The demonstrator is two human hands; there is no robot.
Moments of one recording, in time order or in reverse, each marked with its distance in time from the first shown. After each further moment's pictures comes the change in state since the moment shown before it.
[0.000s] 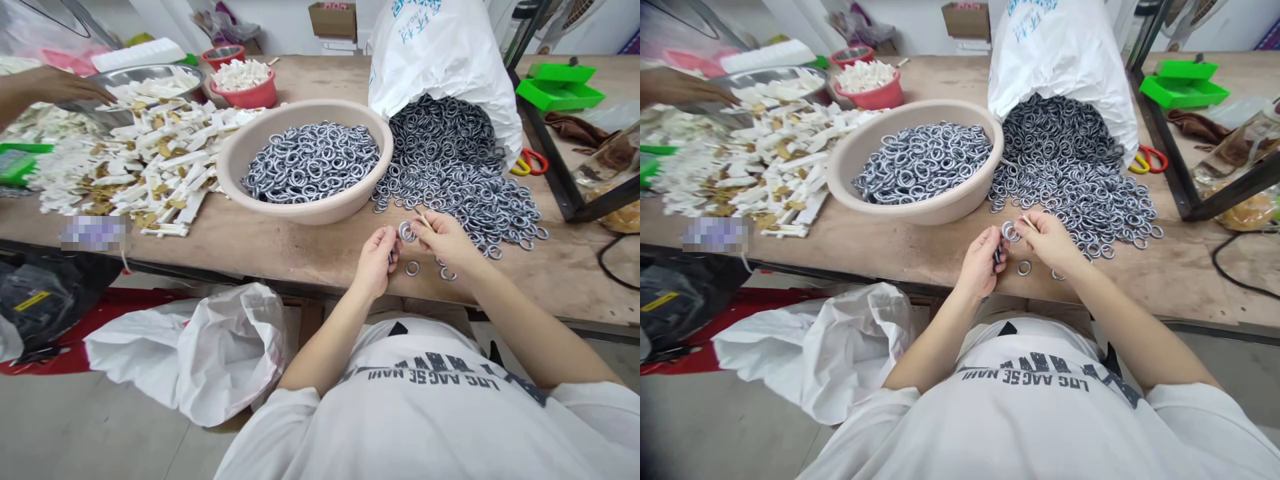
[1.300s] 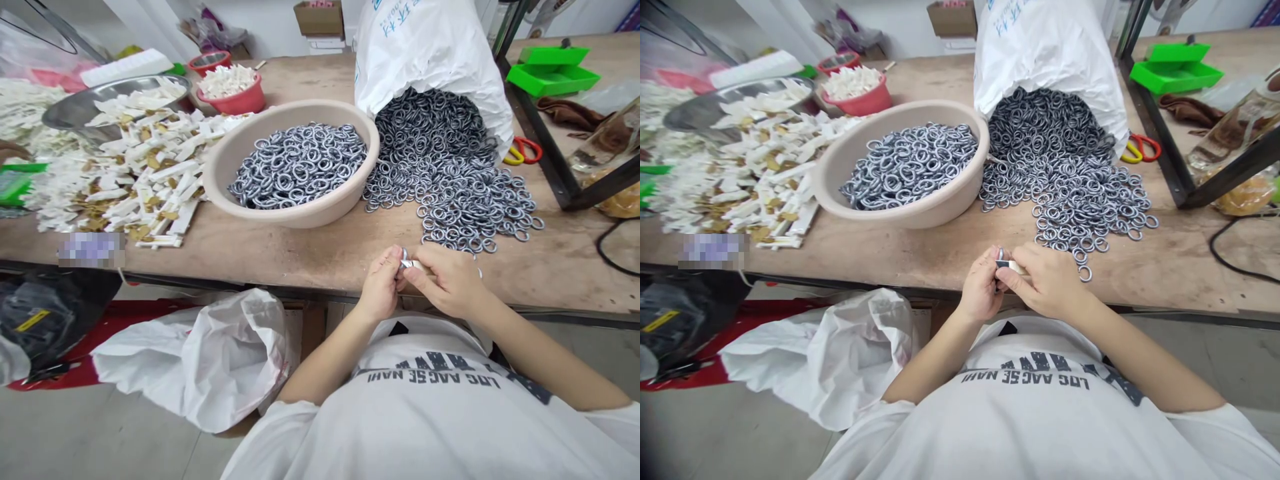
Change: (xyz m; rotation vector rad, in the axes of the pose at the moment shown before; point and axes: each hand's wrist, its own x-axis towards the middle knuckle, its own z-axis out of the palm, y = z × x) left_hand -0.033 -0.016 0.019 -0.111 -0.116 -0.031; right_hand -0.077 -0.026 0.002 -0.795 -0.020 -0.295
